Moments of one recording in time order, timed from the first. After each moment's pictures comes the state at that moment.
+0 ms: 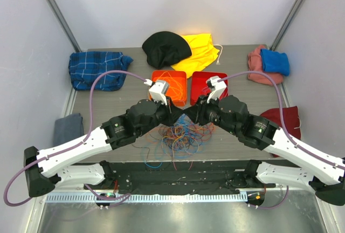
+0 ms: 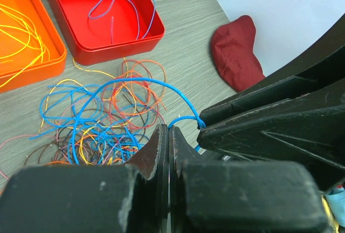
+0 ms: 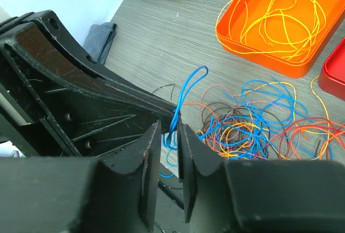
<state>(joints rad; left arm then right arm) -1.08 1.07 0.98 -0.19 -0.27 -0.60 1.00 0.93 1.01 -0.37 0.21 0.55</state>
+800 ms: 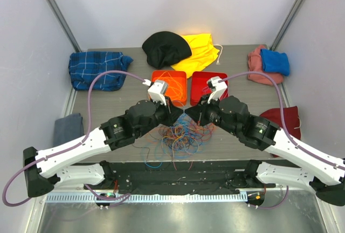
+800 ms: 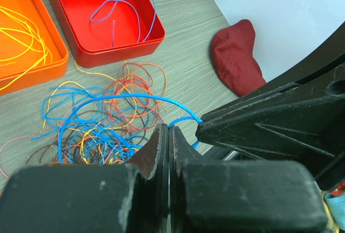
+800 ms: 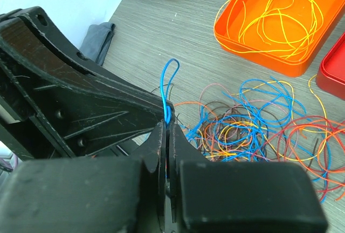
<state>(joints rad) -1.08 1.06 0.98 -0.19 -0.29 -0.60 1.00 0.92 1.00 -0.38 0.22 0.55</state>
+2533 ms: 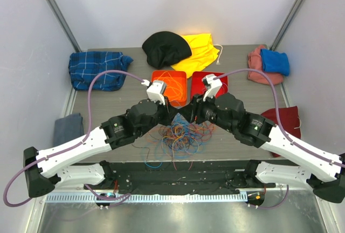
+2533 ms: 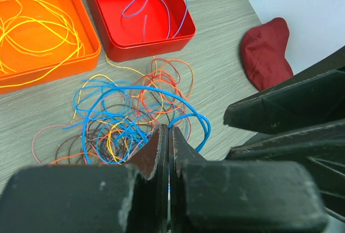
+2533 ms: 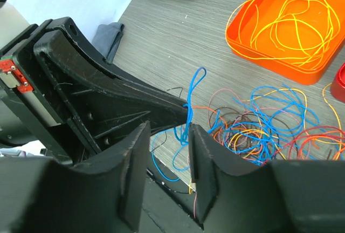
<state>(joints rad) -1.07 1.07 0.98 -0.26 -0.36 -0.58 1.01 0.97 1.04 -0.35 0.19 0.55</state>
